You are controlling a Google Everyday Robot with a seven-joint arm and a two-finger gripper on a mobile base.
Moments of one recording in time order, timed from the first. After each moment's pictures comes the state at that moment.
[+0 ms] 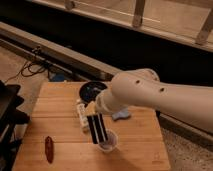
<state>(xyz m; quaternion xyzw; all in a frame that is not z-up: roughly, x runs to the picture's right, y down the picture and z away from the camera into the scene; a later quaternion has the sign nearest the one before) -0.034 0.106 0.578 -0.31 -0.03 0.65 0.70</state>
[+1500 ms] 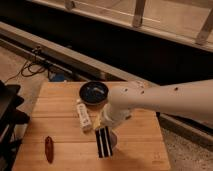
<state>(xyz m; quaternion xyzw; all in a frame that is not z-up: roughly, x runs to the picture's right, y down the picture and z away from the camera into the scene) -0.003 0.183 0.650 -0.35 0.12 0.68 0.64</state>
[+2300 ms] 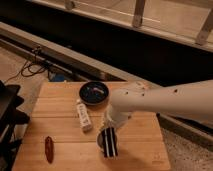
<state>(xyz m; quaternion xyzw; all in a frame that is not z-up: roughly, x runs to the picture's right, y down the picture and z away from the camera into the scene) 0.010 0.182 0.655 -0.32 0.13 0.70 0.63</state>
